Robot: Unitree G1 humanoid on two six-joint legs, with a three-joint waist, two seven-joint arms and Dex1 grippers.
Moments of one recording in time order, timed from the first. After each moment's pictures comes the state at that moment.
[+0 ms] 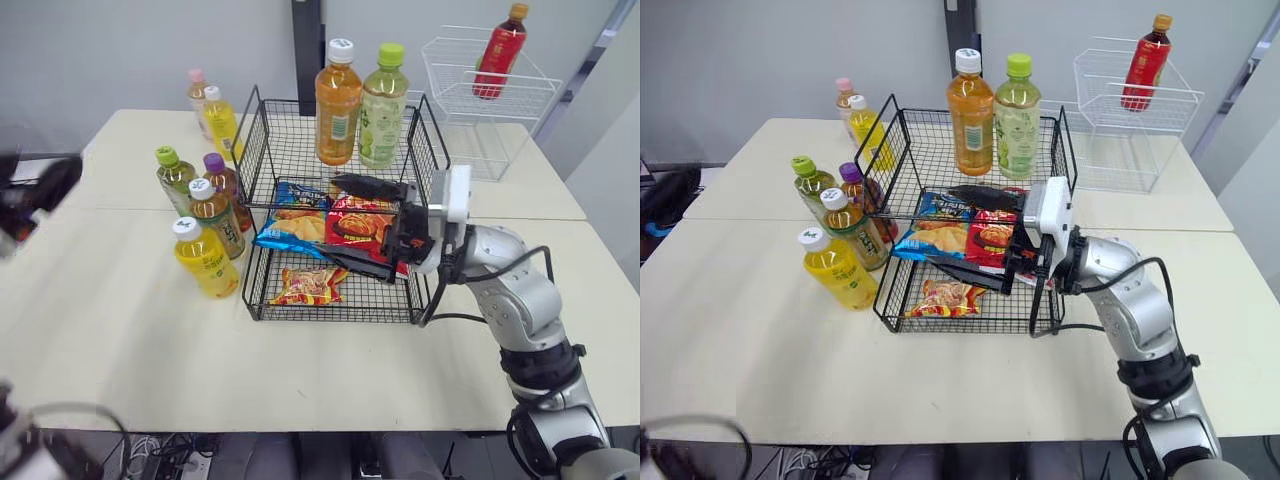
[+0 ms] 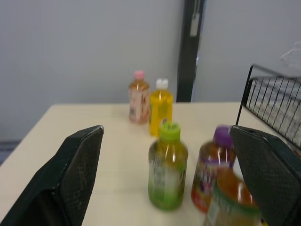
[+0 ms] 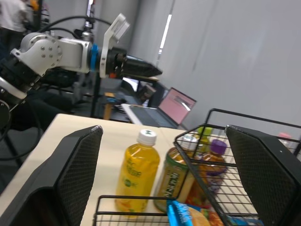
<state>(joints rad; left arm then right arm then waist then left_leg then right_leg) -0.23 0.70 1.00 -0.39 -0.58 0.96 -0.62 -0.62 -0.34 0.15 -0.27 0.53 0.29 0.94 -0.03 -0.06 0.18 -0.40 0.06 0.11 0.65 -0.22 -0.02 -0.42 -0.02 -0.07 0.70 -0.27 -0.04</state>
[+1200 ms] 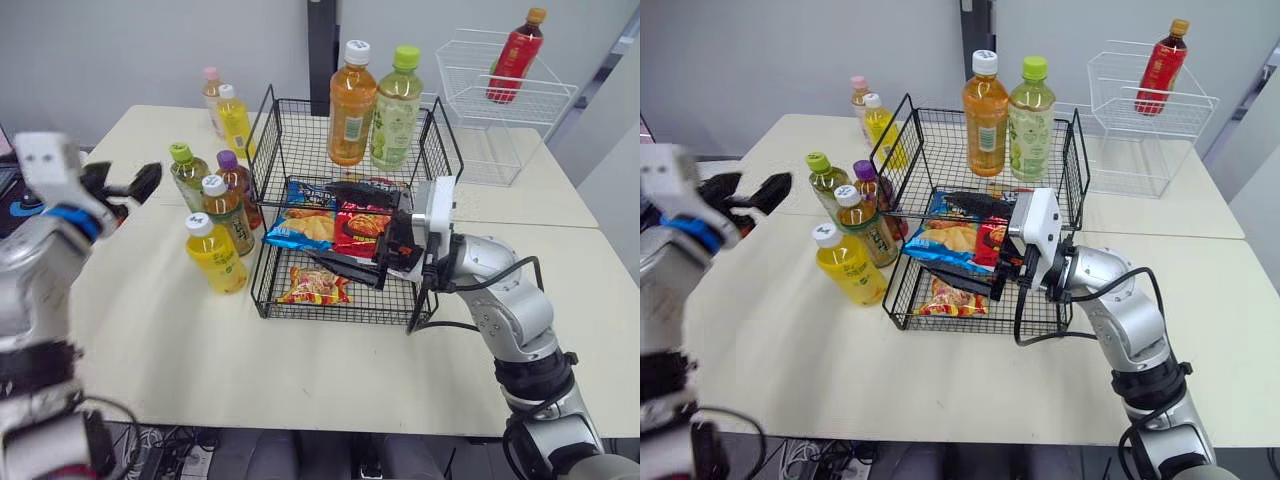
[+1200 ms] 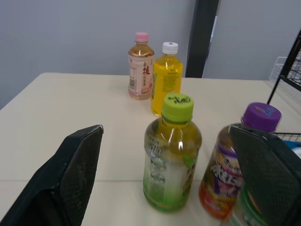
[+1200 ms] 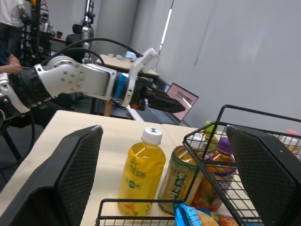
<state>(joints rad) -0.63 0.76 0.36 0.22 -0.48 0.52 -0.39 -0.55 -0.32 0.17 -0.38 0.45 0.30 0.81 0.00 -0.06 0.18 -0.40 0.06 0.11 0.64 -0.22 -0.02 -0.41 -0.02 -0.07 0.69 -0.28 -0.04</state>
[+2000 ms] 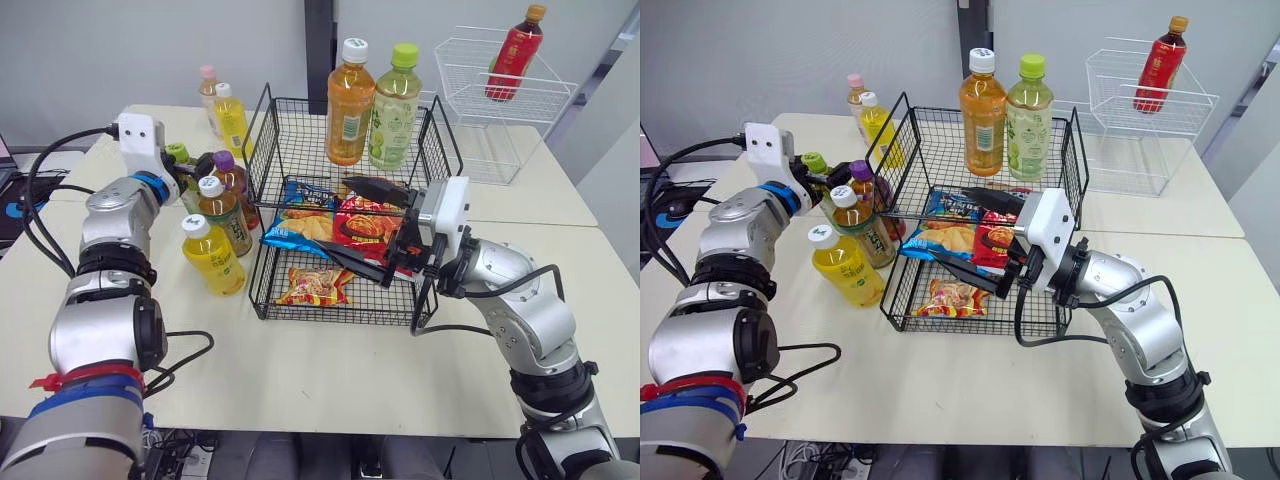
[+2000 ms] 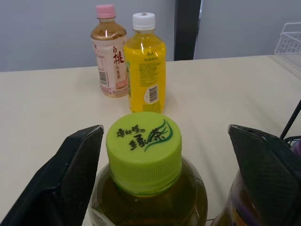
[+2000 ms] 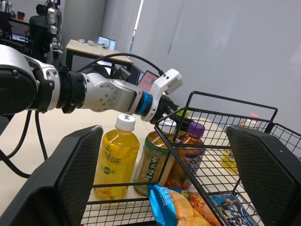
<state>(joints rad) -1.12 0.64 0.20 1.16 -0.16 0.03 -0.53 -0.52 -0.38 0.17 -0.48 0.44 0.36 0.69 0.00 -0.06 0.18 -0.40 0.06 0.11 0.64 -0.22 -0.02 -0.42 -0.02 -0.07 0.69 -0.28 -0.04</state>
